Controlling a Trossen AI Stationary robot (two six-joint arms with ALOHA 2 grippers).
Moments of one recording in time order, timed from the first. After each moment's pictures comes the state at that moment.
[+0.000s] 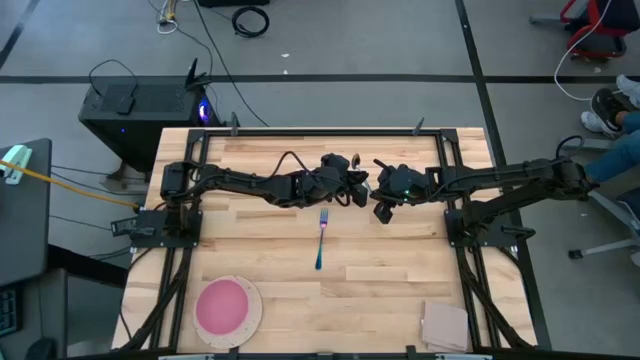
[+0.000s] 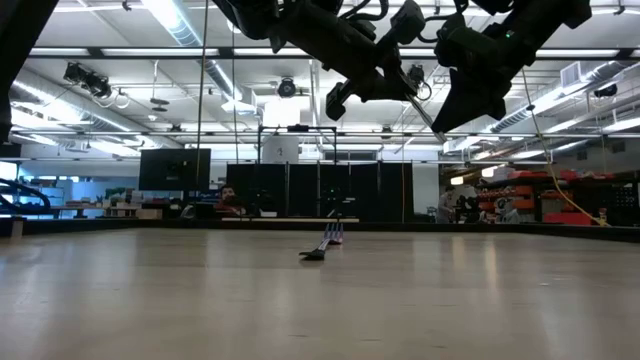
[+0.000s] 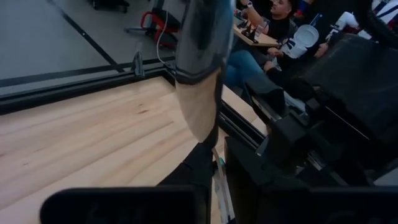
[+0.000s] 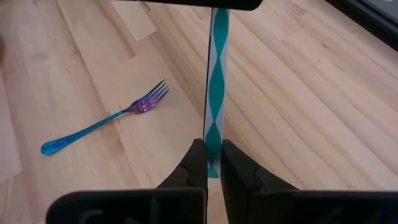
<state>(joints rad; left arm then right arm) 0.05 1.94 1.40 0.27 -0.46 -0.62 -0.05 1.11 0.77 -0.49 0.25 0.47</state>
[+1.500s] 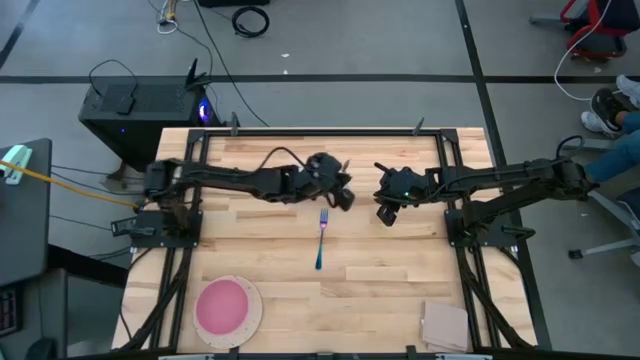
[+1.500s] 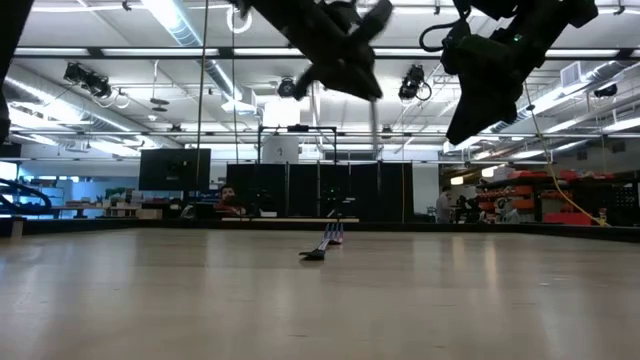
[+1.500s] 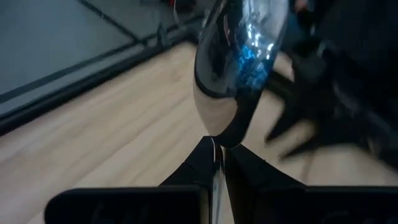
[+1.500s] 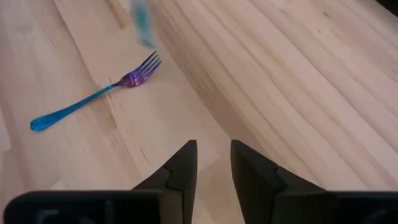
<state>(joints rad) 0.04 1.81 1.40 -0.10 -0.44 -0.50 -0.04 1.11 0.77 -0.58 0.23 0.50</state>
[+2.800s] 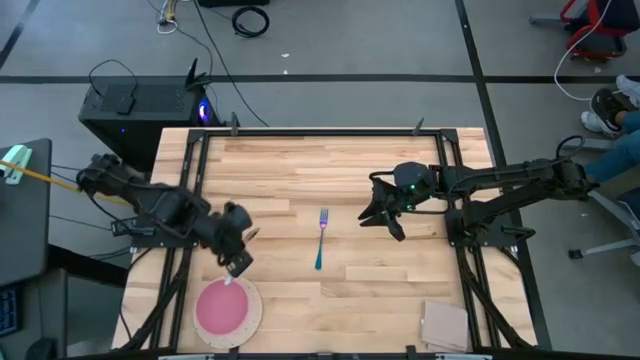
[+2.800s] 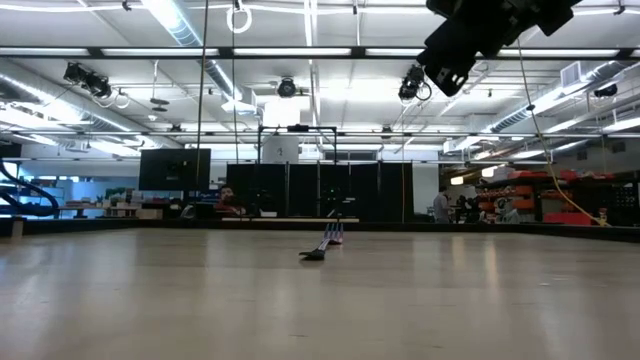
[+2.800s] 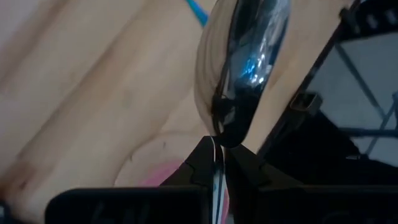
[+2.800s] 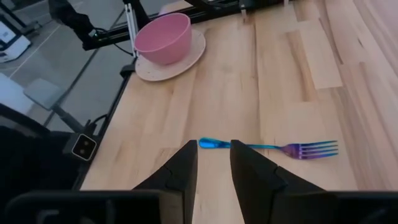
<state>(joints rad) -0.47 1.28 1.40 -1.18 -0.07 -1.18 -0.04 1.11 0.77 -0.20 -0.34 0.18</state>
